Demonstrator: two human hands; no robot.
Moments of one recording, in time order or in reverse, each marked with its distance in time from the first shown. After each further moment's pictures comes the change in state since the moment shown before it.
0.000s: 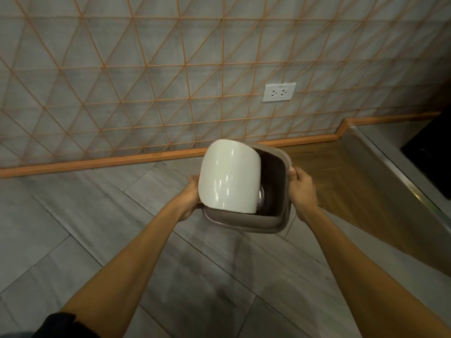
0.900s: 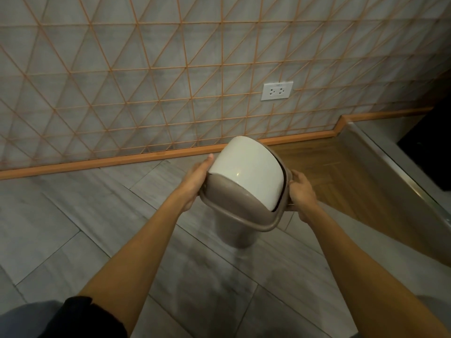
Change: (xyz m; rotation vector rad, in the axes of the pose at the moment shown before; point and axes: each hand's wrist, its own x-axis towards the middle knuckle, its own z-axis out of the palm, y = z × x) left_hand -0.039 0.037 0.010 -0.043 0.088 -0.009; right_hand -0.031 -0.001 -0.013 0.097 -0.100 0.292
